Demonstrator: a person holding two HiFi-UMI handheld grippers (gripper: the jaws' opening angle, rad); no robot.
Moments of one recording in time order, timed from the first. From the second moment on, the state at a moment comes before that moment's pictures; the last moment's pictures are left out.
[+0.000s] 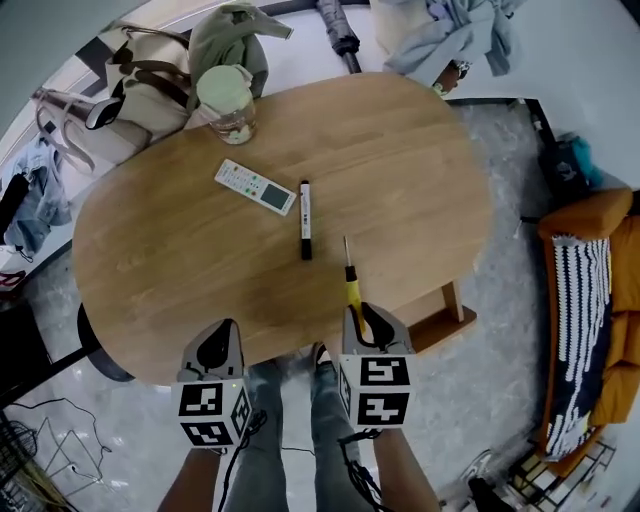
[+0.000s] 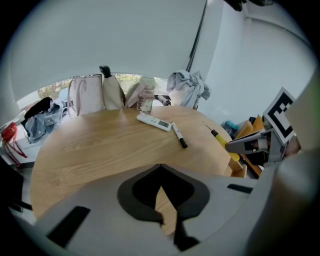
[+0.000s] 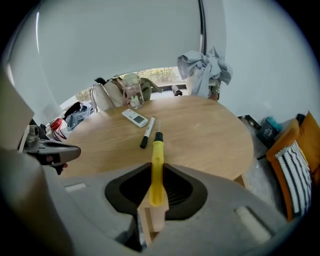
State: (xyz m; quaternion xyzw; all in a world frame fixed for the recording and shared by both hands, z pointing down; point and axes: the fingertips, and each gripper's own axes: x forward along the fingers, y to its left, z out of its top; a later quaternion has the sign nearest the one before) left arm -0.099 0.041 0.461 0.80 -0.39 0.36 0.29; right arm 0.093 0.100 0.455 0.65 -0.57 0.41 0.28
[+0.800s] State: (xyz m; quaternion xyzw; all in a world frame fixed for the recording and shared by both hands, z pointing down) left arm 0.011 0.088 0.472 0.83 -0.28 0.42 0.24; right arm 0.192 0.208 0.464 0.73 -0.44 0.47 0.20
